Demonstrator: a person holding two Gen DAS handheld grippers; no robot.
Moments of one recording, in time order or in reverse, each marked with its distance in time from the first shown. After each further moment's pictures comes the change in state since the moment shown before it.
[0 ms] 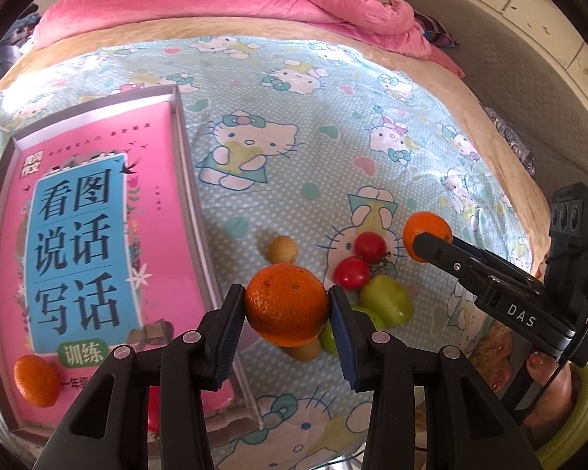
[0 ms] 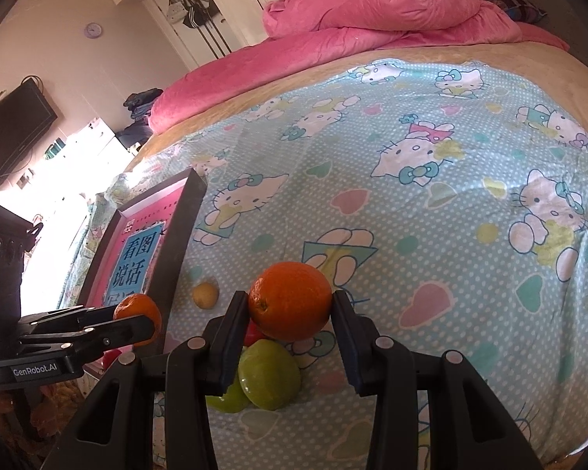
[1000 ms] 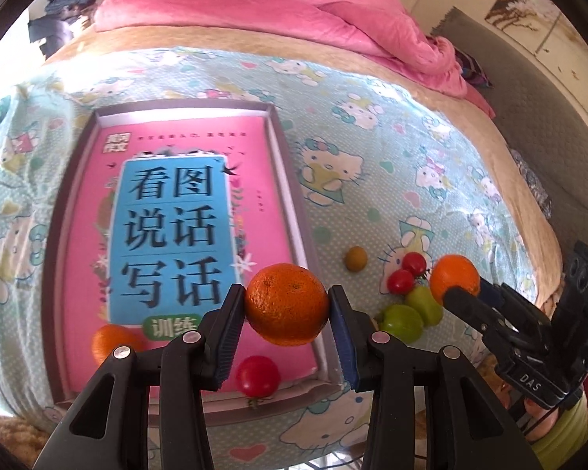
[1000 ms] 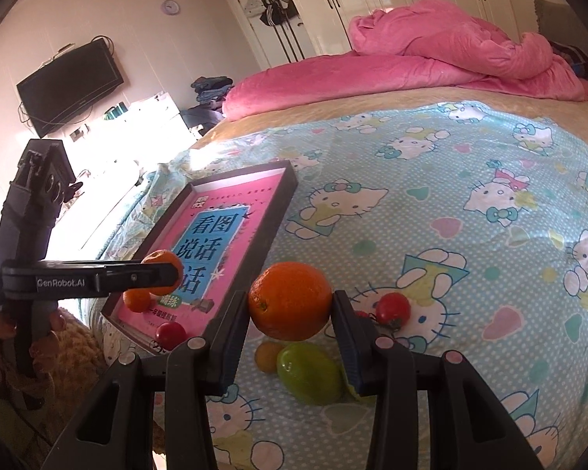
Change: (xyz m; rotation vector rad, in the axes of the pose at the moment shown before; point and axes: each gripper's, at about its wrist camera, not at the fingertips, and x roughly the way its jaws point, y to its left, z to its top) left arm -0.053 0.061 -0.012 -0.141 -0.071 0.066; right arm -0.012 0.070 -0.019 -0.216 -0.048 0.142
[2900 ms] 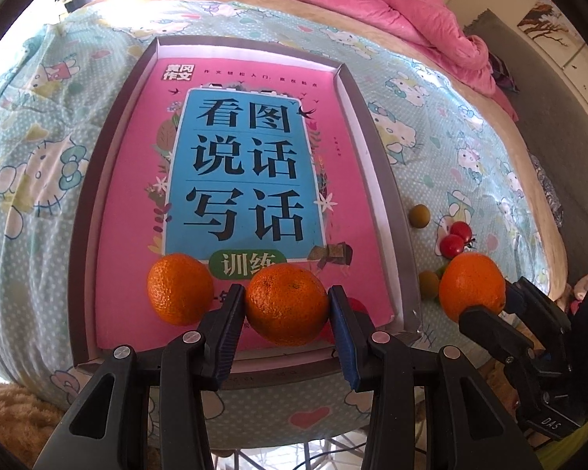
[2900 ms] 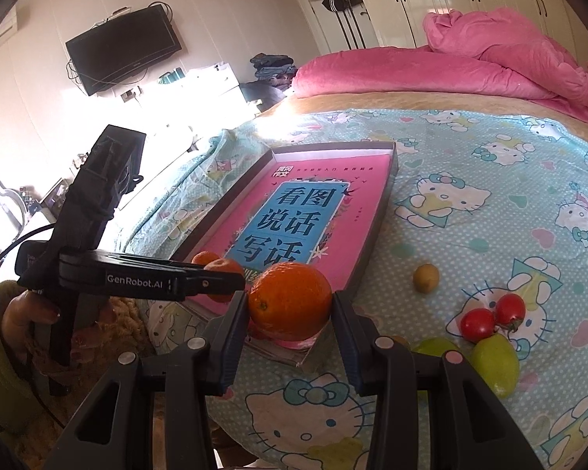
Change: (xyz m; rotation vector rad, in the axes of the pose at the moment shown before) left arm 0.014 0.057 -0.035 -0.095 0.096 0.023; right arm 0.034 0.081 -0.014 -0.135 0.065 0.137
